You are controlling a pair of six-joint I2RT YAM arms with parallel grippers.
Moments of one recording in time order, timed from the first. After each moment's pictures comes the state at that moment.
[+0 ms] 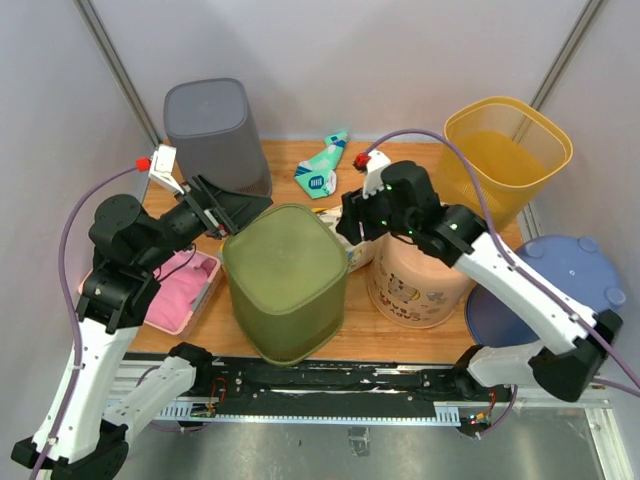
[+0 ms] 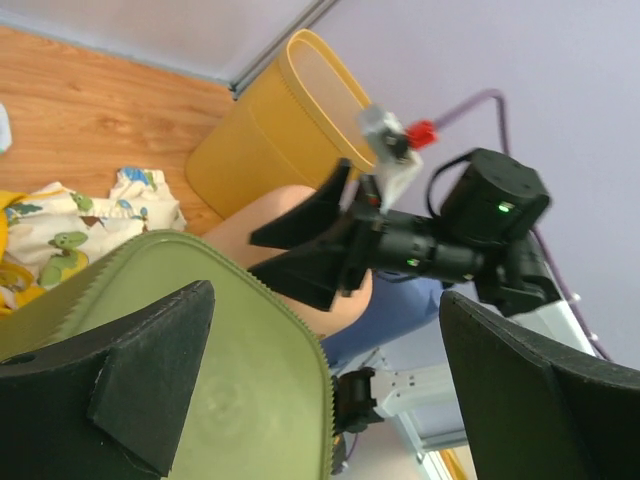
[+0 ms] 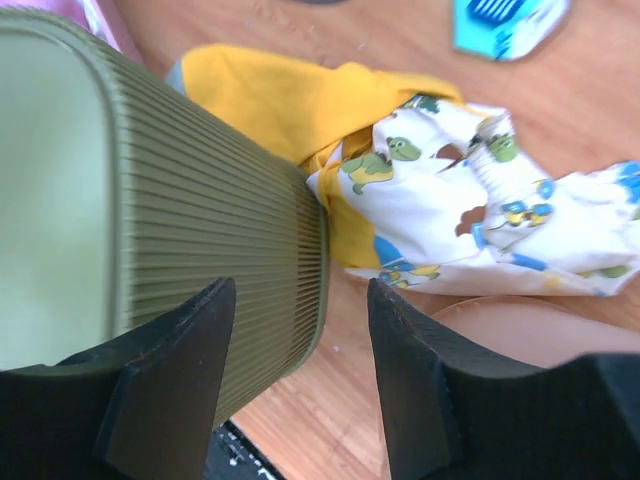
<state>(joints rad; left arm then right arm) -0.35 0.74 1.18 -0.39 0.40 -0.86 0.77 1.33 1.38 -0.63 -0.07 0.22</state>
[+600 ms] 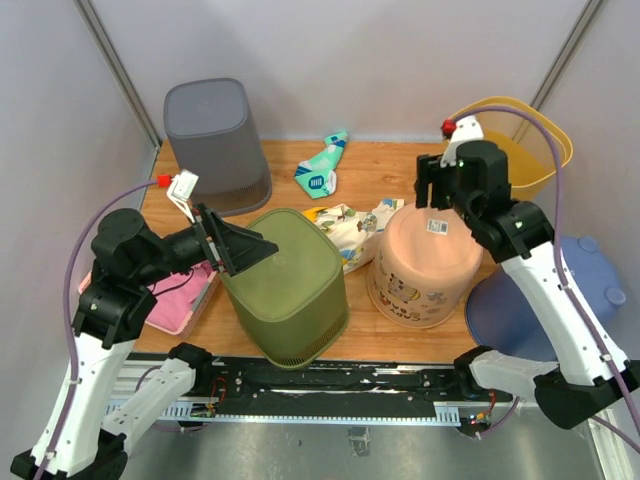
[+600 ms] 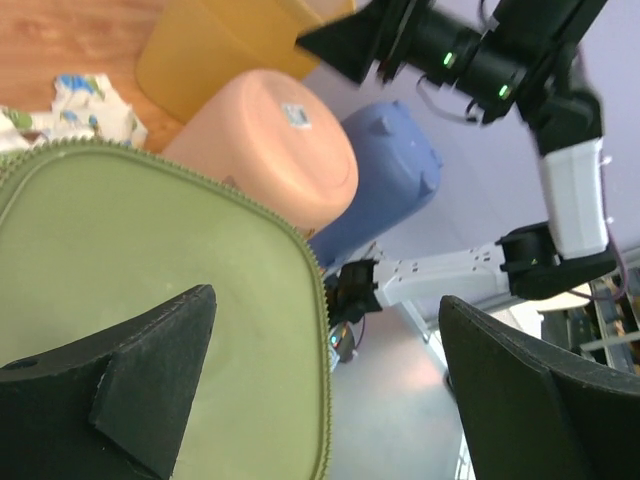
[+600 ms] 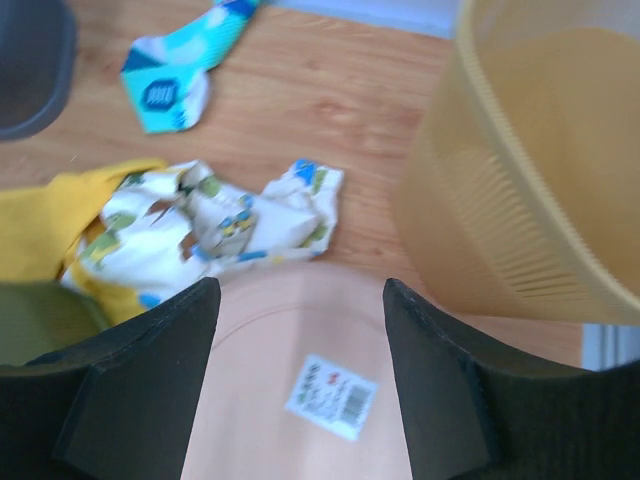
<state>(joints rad) -0.35 0.70 1.18 -0.53 0.63 -0.73 0.52 1.14 1.44 -0.75 0.28 0.10</state>
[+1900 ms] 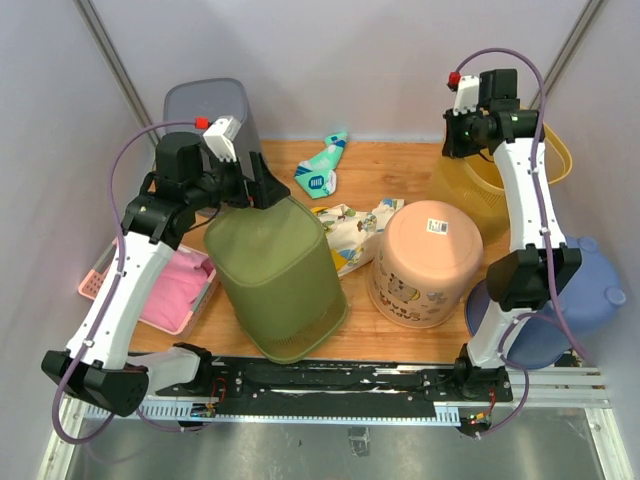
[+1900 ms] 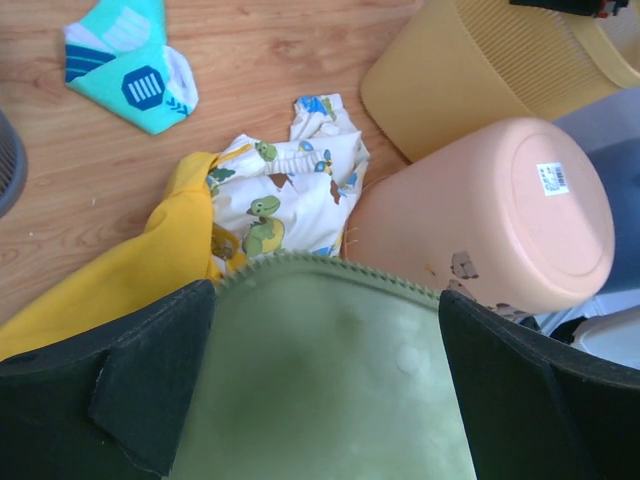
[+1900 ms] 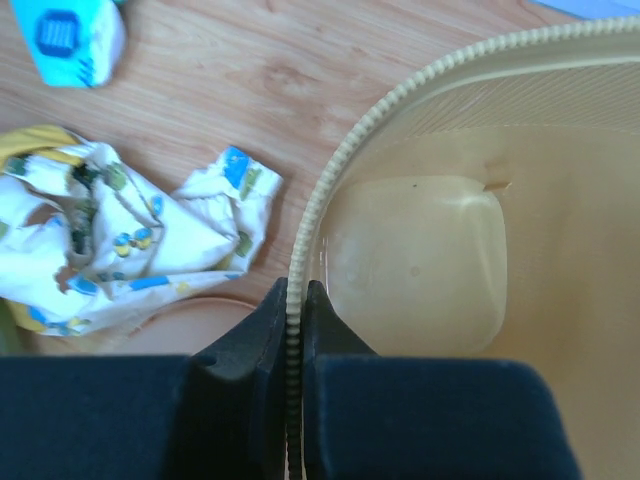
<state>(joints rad) -0.30 1.18 1.40 -0.62 0.40 -0.35 0.05 1.83 2.10 -1.05 -0.18 -0.20</state>
